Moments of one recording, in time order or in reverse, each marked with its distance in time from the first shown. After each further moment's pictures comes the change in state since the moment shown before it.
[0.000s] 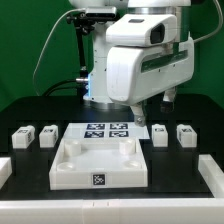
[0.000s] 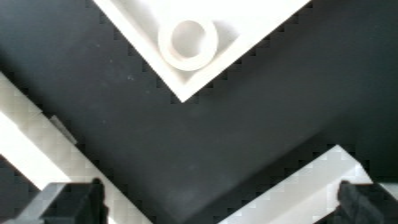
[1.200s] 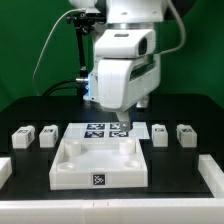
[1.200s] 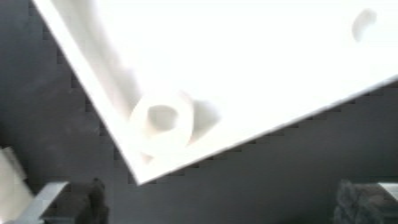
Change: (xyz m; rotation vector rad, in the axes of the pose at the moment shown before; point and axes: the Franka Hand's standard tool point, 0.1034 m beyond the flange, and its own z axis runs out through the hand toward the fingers) arm -0.062 -0.014 0.027 -0.033 0.024 -0.333
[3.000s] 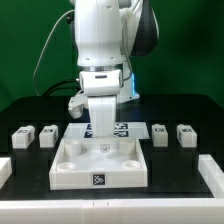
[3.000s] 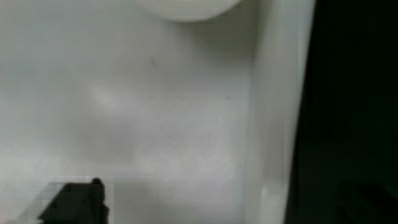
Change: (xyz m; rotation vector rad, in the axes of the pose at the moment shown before) arm -0.071 -0.072 0.074 0.004 0.022 -0.358
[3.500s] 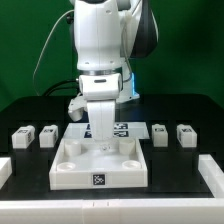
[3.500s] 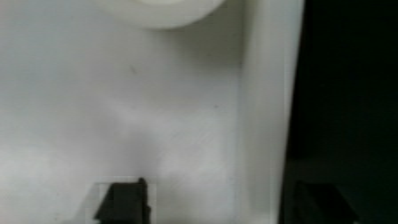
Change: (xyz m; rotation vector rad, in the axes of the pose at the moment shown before) arm -0.001 -0.002 0.003 0.012 0.001 0.012
